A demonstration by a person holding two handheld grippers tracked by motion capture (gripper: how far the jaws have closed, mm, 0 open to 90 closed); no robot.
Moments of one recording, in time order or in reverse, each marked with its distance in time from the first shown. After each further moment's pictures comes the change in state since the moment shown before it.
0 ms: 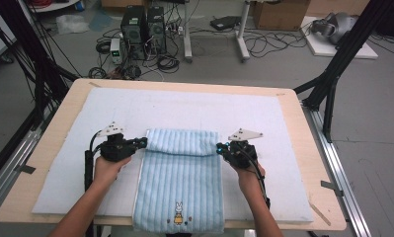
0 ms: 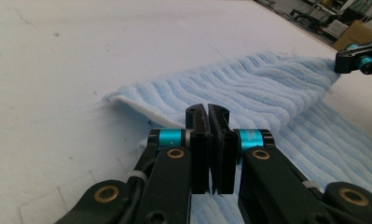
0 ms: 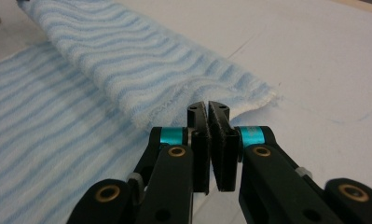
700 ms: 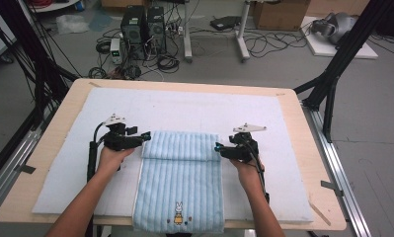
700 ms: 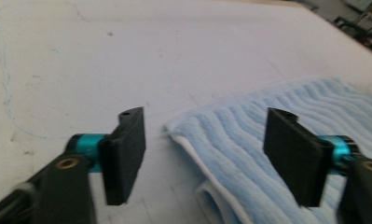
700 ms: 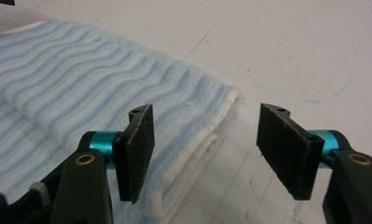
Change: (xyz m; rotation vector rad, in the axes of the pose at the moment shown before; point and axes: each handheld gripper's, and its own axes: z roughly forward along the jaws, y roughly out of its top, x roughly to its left) left arm 0.030 0.020 0.030 0.018 0.154 -0.095; right arm -0.026 0.008 0.019 0.024 -0.053 0.160
